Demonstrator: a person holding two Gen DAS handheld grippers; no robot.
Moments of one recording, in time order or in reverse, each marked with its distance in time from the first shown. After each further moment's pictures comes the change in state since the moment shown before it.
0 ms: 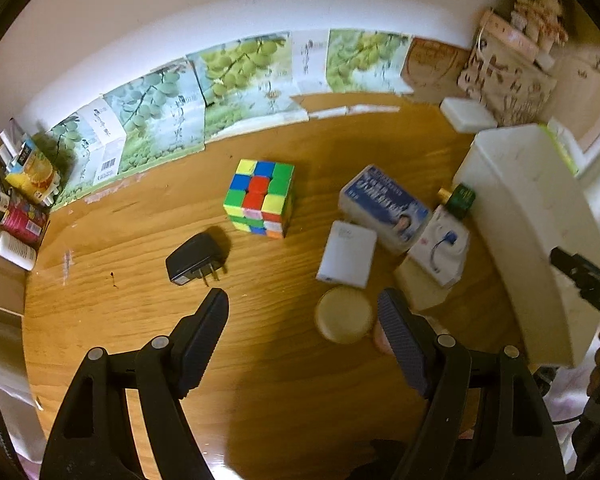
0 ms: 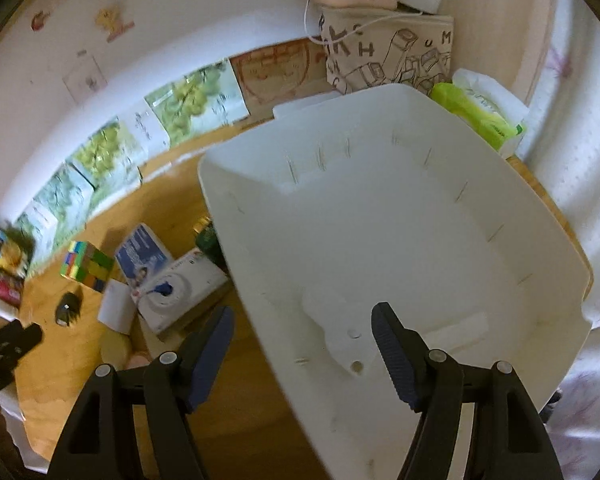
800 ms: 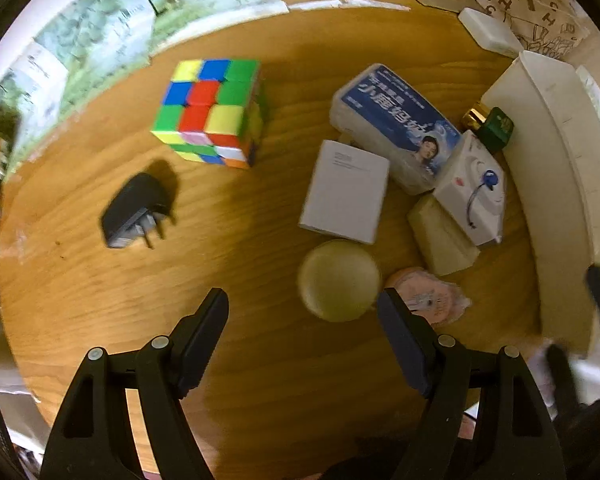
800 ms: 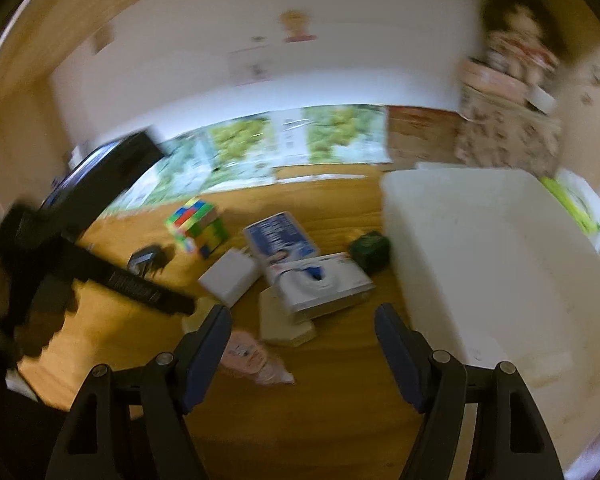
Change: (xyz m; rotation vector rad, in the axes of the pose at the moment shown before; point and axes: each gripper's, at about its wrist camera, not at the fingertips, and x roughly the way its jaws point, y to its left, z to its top) left arm 0.080 -0.011 0.009 0.007 0.349 -0.062; right arm -0.019 0.090 -0.067 -0.374 -0.231 0.228
